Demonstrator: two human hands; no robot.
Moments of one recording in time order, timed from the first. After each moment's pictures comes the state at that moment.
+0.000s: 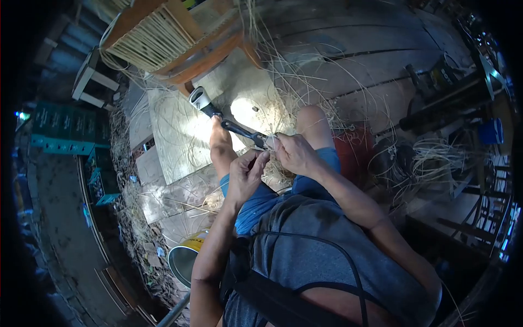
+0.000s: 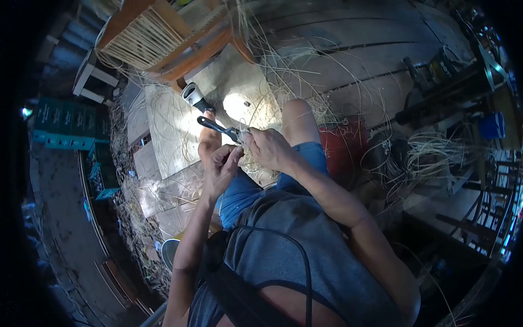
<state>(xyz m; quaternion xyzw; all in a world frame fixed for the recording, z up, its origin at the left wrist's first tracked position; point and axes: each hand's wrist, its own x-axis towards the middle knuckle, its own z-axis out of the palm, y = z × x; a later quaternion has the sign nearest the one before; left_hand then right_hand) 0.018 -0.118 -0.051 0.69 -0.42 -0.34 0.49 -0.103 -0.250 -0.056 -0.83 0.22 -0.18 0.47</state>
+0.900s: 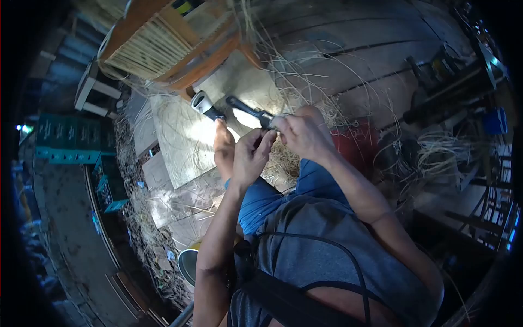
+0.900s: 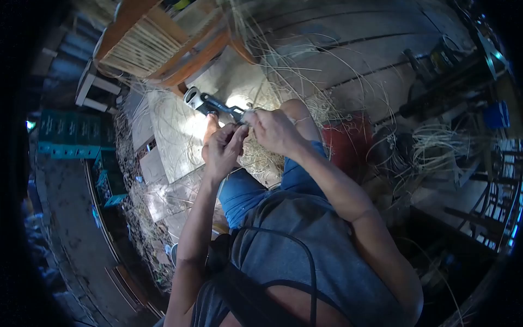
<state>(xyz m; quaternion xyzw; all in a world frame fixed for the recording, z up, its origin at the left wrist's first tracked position) 0.027 -0.163 -0.026 0.69 -0.39 -0.40 0.47 -0.098 -0.281 -0.041 -0.87 0.19 -0.26 0.38</state>
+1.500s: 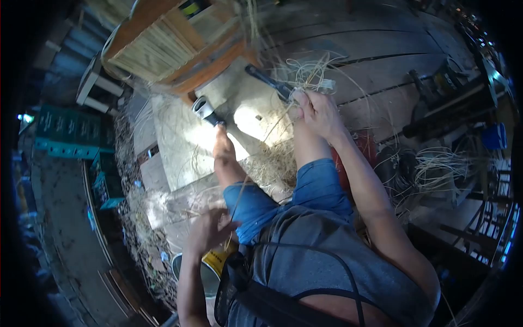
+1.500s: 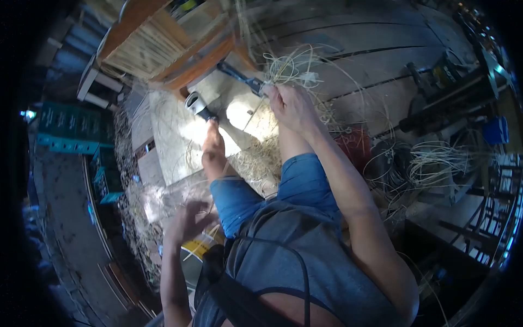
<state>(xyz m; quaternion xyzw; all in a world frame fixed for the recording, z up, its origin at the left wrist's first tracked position) 0.050 -0.015 0.019 0.80 -0.49 -0.32 0.11 -0.092 -0.349 -0.015 -0.83 0.27 -0.32 0.38</state>
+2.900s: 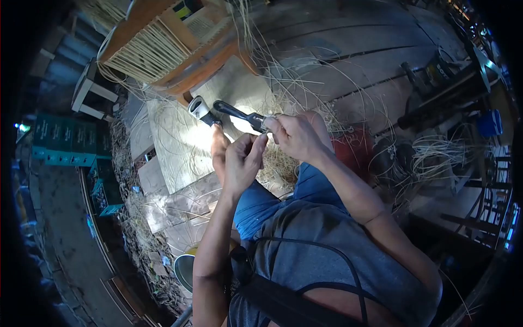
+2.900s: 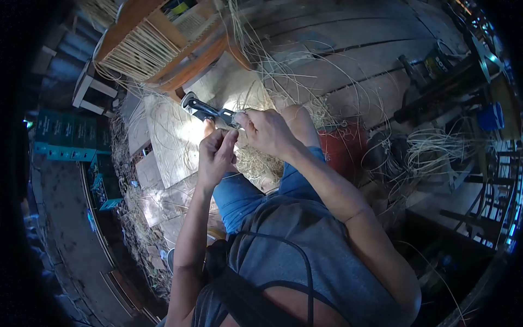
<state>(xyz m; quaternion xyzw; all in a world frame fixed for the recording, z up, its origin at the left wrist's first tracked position) 0.026 -0.158 0.001 0.69 -0.37 -0.37 0.50 -0.089 -0.278 -0.006 -0.84 0.25 -0.26 0.40</state>
